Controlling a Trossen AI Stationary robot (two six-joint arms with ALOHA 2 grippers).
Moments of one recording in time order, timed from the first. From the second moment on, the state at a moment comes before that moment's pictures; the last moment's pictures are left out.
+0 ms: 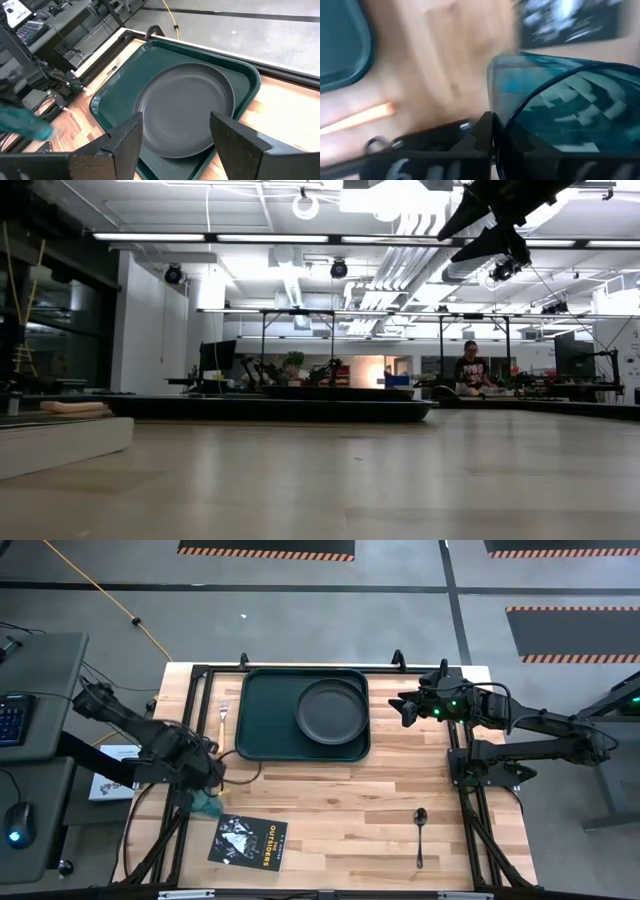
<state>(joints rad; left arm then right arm) -0.51 1.03 0.98 -1.42 0.10 -0.26 -0.26 0.81 0.82 -0.48 0.23 0.62</state>
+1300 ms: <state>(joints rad) 0.94 1.87 1.78 -1.38 0.00 0.41 -0.26 0.83 0.82 -0.46 0.23 0.74</state>
